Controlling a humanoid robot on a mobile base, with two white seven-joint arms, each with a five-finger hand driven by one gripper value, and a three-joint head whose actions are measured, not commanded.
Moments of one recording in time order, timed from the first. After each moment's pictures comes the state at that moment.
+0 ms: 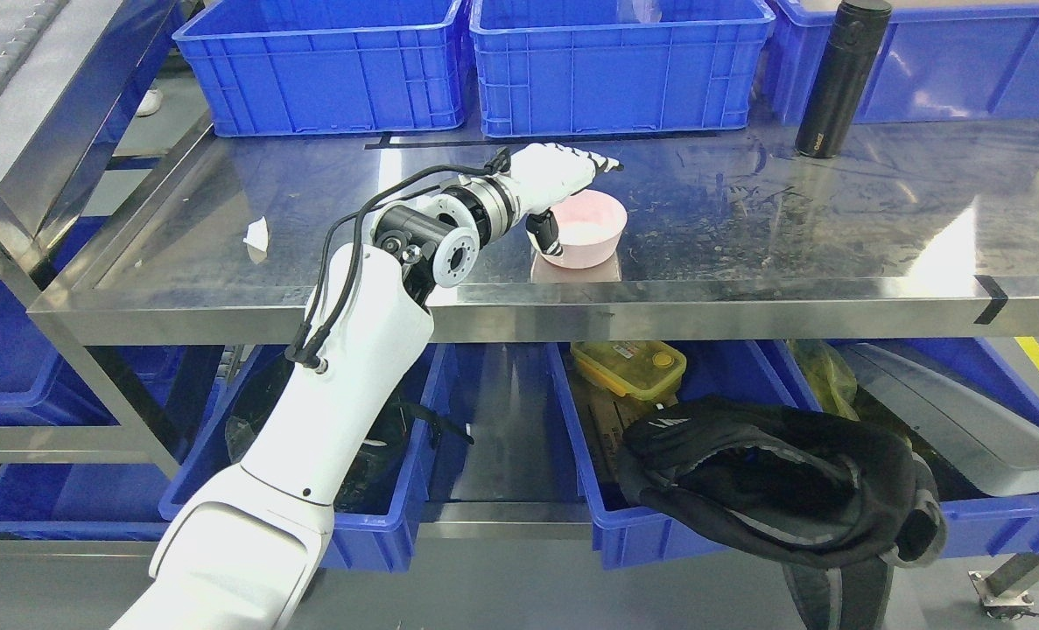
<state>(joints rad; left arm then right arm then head) -0.83 0.03 -0.46 -1.21 -1.03 -0.07 -0.62 0.00 0.00 0.20 0.00 0.13 -0.08 -0.05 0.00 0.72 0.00</state>
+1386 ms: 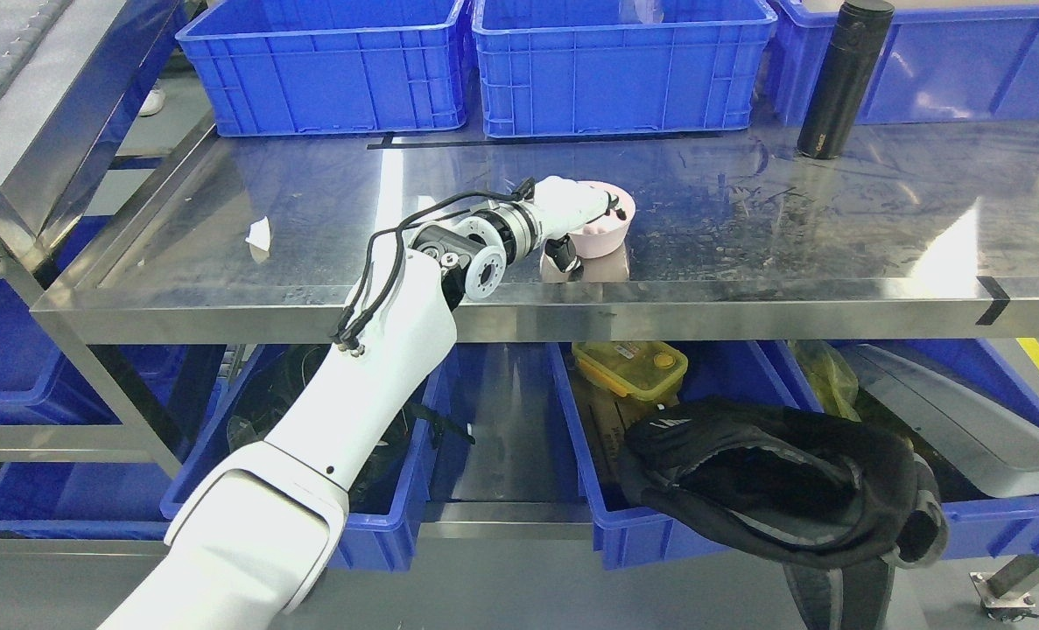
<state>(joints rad) -0.90 0.00 -0.58 -0.95 -0.96 -0.09 -0.49 0.00 0.00 0.20 0.00 0.13 -0.08 -0.05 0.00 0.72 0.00</state>
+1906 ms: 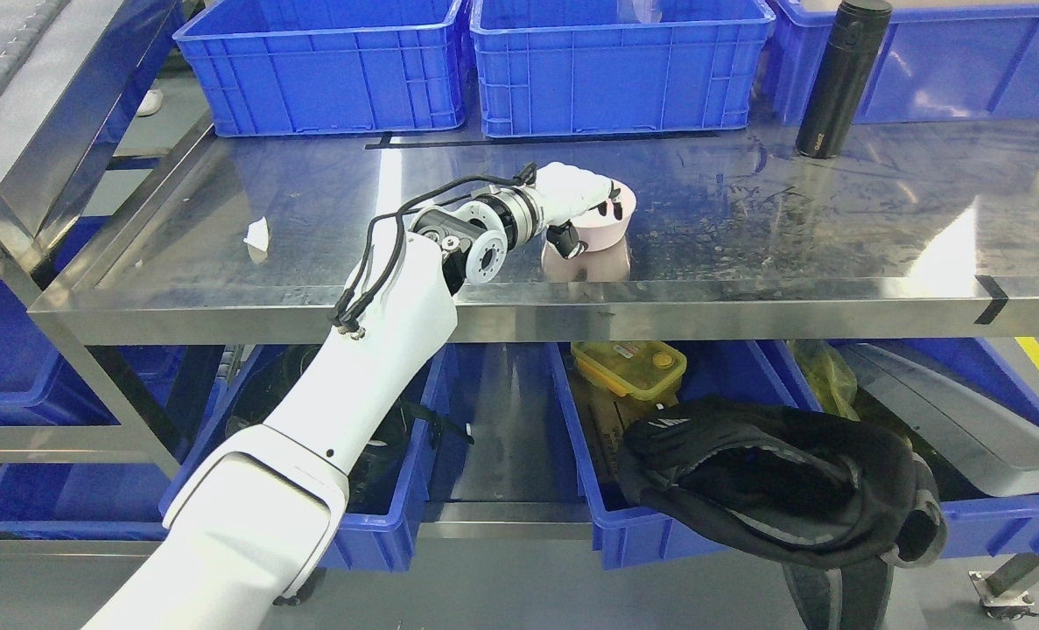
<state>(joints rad) -0.95 0.00 -0.59 -0.92 -0.94 -0.10 -0.48 0.00 0.00 0.20 0.00 0.13 -0.08 -0.05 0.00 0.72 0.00</state>
